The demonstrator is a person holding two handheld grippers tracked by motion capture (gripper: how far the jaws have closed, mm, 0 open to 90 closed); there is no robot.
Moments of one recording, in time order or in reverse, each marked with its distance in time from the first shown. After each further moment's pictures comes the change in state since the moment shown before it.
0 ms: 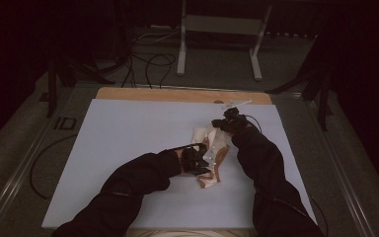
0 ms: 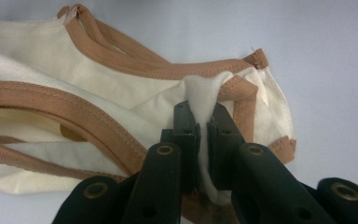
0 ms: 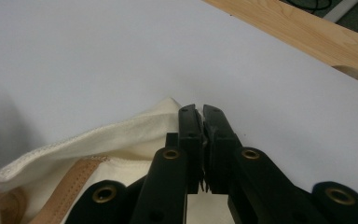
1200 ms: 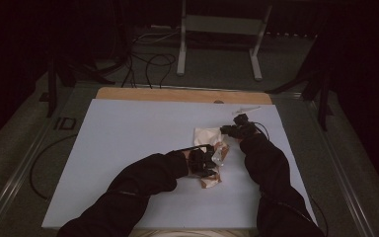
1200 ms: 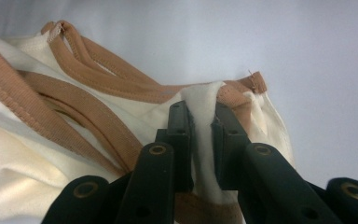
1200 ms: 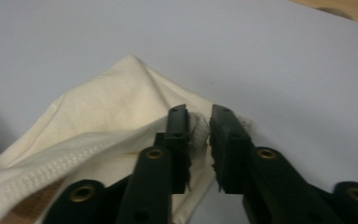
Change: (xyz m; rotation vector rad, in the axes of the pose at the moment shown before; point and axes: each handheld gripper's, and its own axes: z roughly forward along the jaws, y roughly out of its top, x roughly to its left) left arm -0.002 0.016 0.011 -0.009 -0.018 -0.016; right arm -0.028 -0.040 -0.002 0.019 -0.015 0.105
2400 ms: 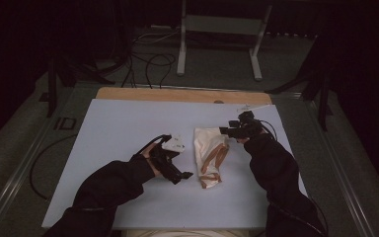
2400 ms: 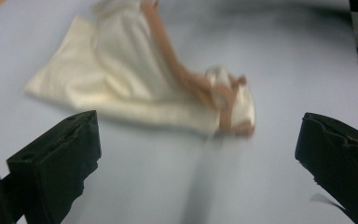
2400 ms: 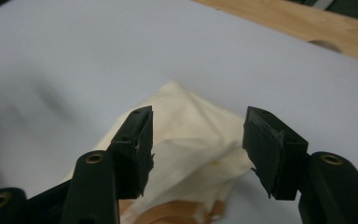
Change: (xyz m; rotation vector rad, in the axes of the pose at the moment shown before) left arm -0.013 -0.083 -0.091 -0.284 0.090 -0.297; right arm 0.034 0.020 -0.050 -0.041 0.007 0.000
